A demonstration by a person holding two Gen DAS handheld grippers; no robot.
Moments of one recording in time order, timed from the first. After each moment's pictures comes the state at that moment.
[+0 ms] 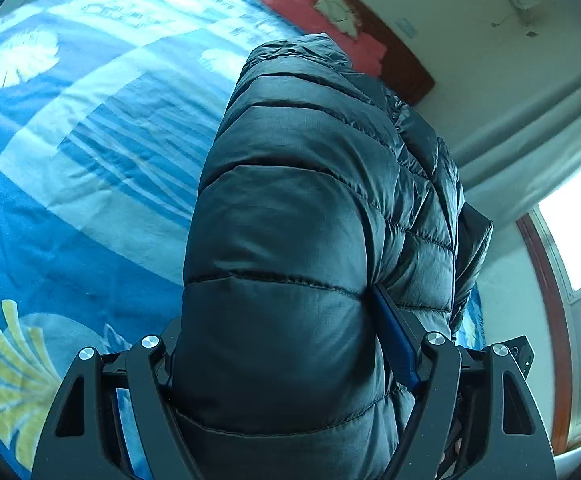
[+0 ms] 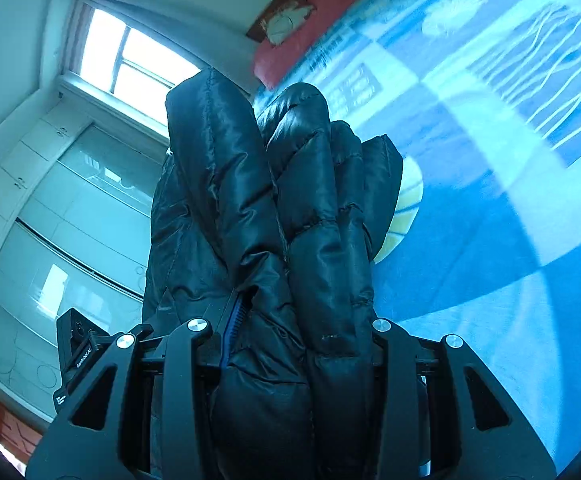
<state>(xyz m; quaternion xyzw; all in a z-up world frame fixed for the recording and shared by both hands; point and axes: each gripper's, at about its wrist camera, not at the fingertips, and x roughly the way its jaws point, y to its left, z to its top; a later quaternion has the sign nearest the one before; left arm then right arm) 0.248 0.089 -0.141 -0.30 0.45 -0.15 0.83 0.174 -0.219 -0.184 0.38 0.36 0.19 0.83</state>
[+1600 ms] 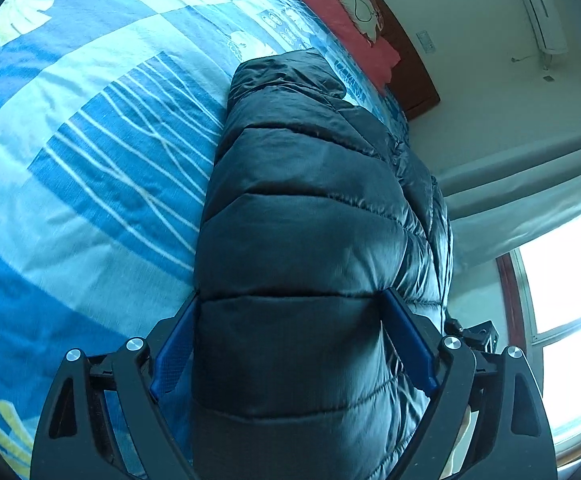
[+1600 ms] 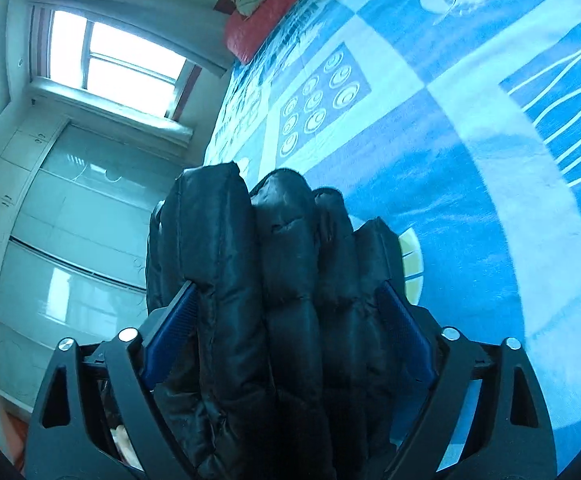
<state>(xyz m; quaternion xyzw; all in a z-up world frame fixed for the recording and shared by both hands) 0.297 0.132 -0.161 -0.38 0.46 -0.18 0.78 0.304 -0.253 -0.183 0.40 0.43 0.22 0.78</state>
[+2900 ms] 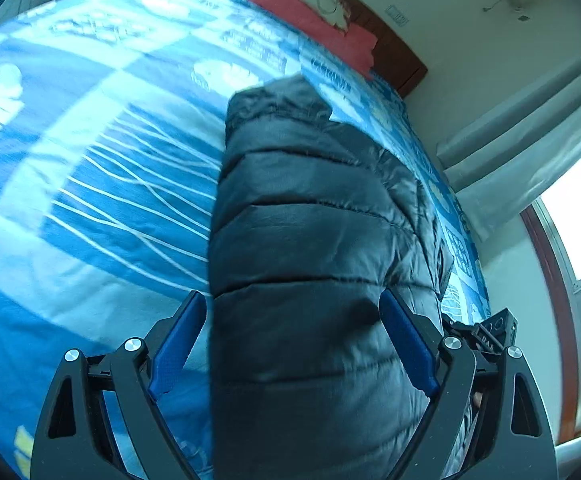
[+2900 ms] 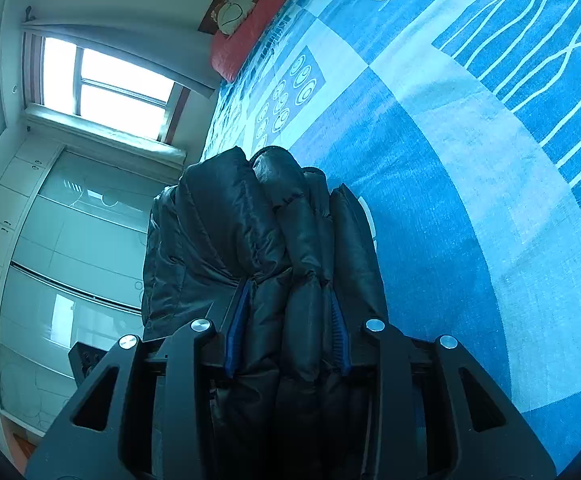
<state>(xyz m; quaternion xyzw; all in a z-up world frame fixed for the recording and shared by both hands) 0.283 0.111 -0.126 -0.26 0.45 -0.18 0.84 0.272 -0.266 -0.210 0.44 0.40 0.18 0.78</state>
